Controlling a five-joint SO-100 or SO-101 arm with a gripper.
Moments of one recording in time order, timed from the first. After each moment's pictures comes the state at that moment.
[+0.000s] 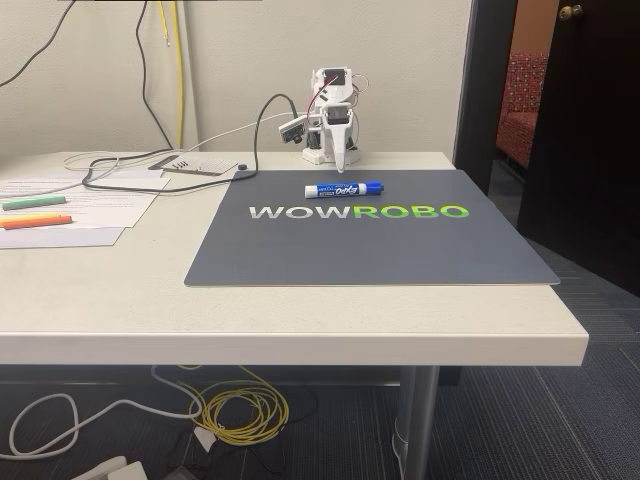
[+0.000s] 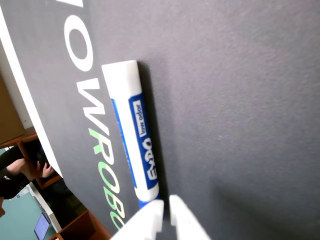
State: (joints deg) arm -15.2 188.4 174.3 59.9 4.7
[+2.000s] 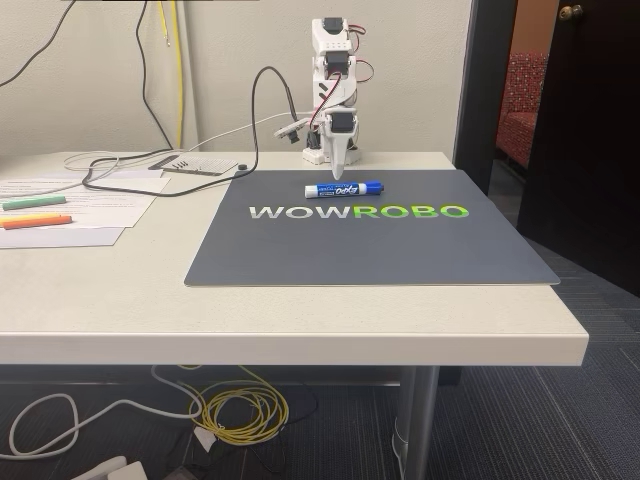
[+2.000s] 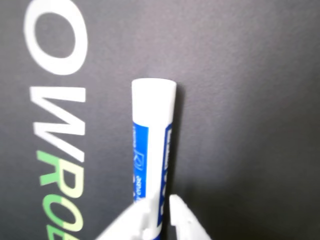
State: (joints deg) arm -13.4 110.0 129.6 52.5 -8.8
